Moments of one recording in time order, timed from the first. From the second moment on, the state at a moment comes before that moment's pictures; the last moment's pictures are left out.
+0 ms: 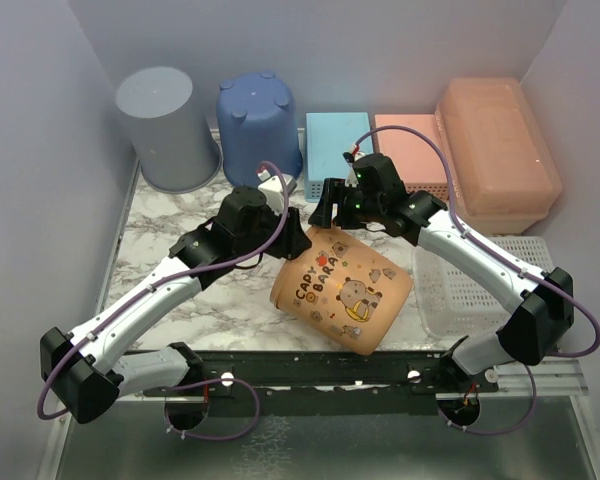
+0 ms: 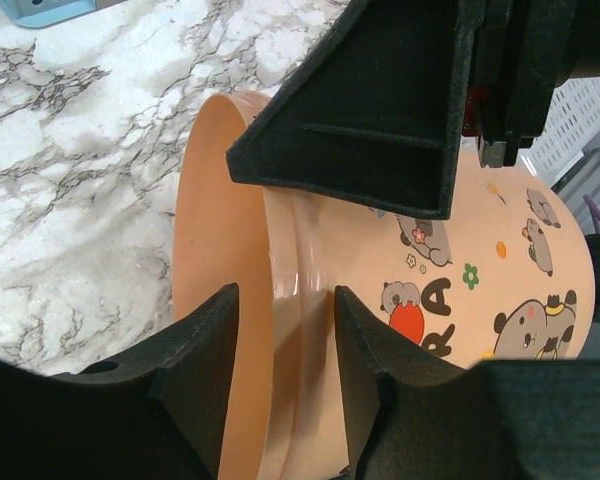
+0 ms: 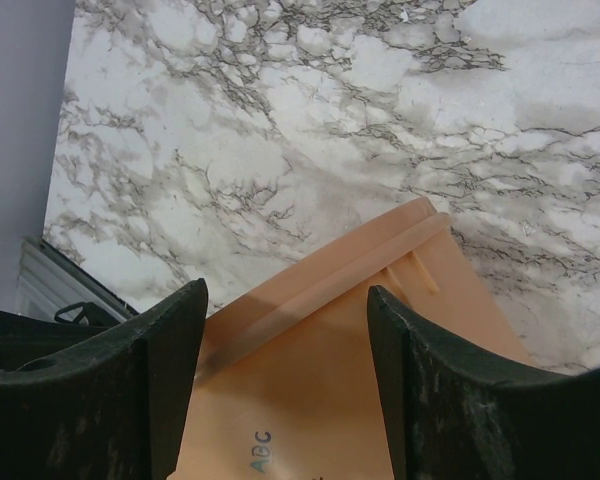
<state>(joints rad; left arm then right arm) -0.72 1.13 1.05 -0.43 0.15 -0.39 0.69 1.48 1.33 -0.50 -0.12 0.57</state>
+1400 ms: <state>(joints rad) -0.41 1.01 0.81 -0.17 0.27 -0.51 0.51 1.05 1.13 -0.59 0.18 0.69</state>
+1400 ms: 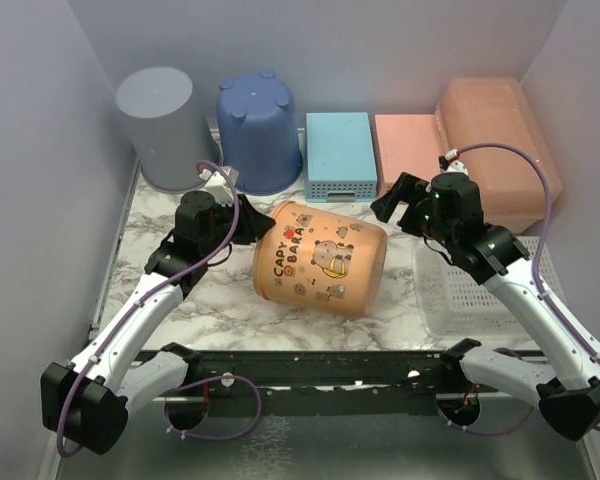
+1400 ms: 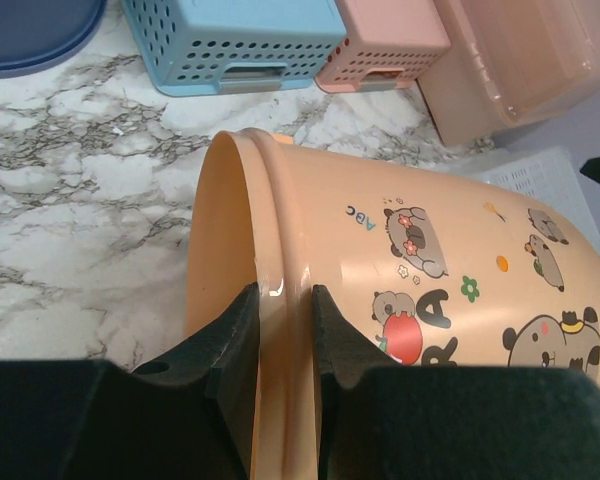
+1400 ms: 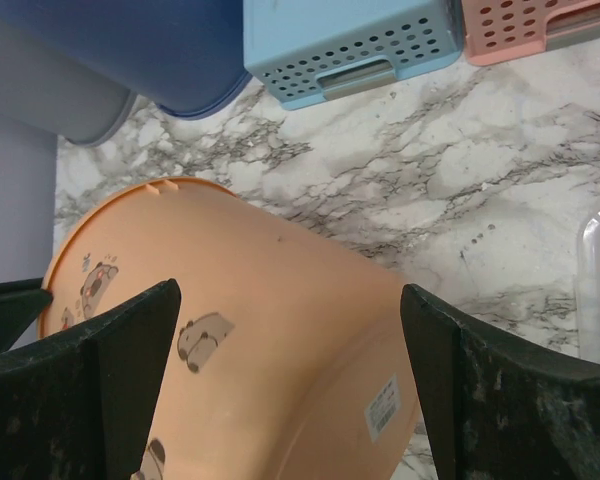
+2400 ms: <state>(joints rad) -0.33 0.89 0.66 -0.06 0.15 -0.59 0.59 1.18 1.16 -0.36 -0.32 0.64</state>
